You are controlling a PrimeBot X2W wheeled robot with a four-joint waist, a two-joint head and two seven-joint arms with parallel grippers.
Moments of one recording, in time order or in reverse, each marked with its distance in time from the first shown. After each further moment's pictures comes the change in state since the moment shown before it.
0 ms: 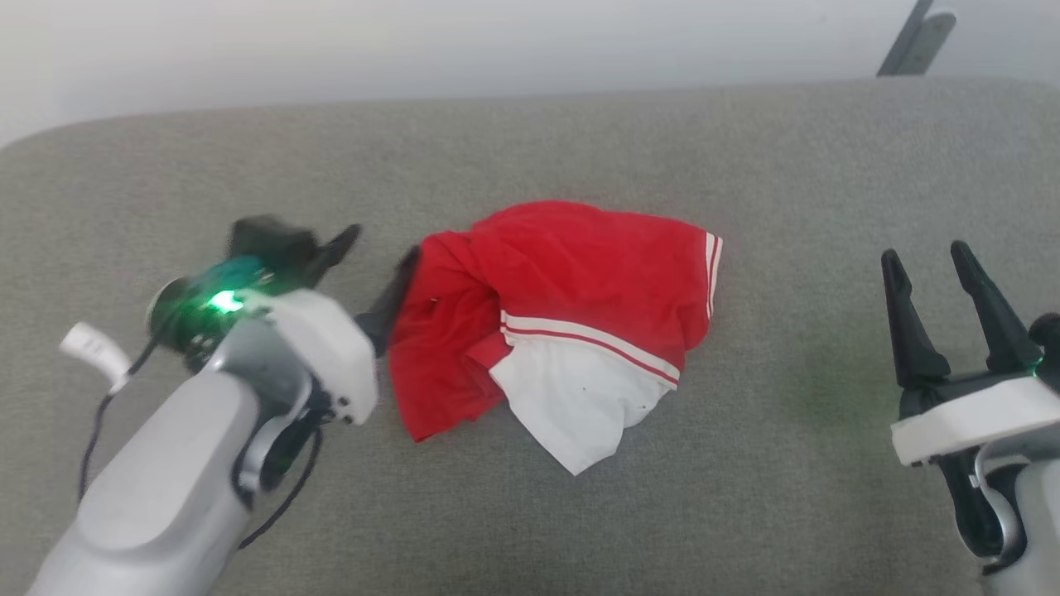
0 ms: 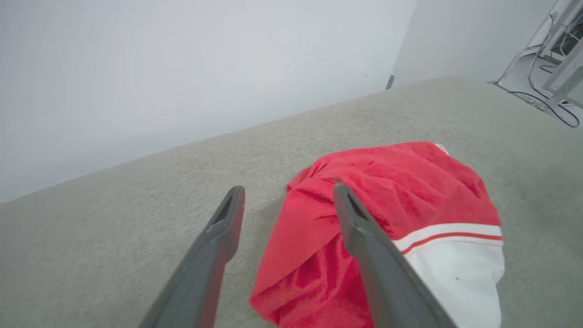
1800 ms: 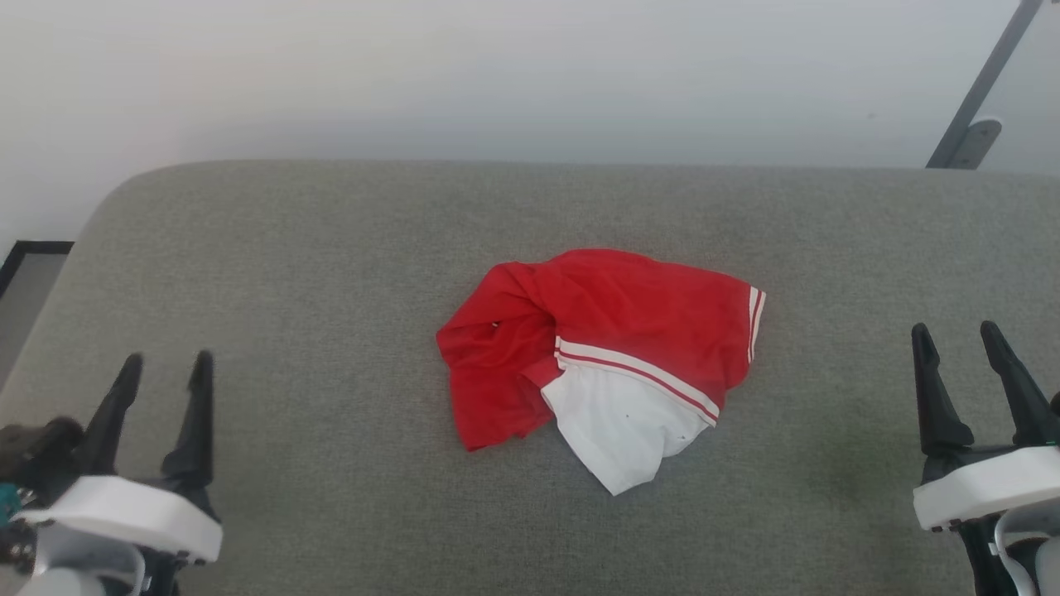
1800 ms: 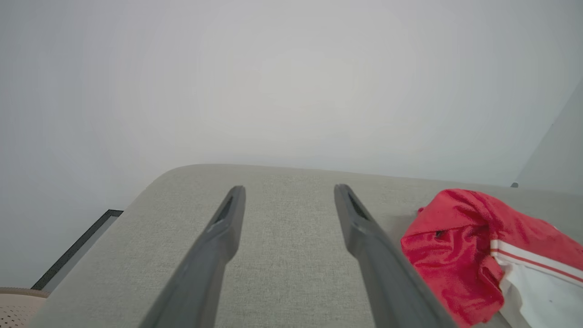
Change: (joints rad) left arm 0.551 0.137 0.356 -0.251 -0.074 0.146 -0.321; right arm 0.161 0.058 -0.119 -0.055 -0.057 0.000 0.039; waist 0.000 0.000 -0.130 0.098
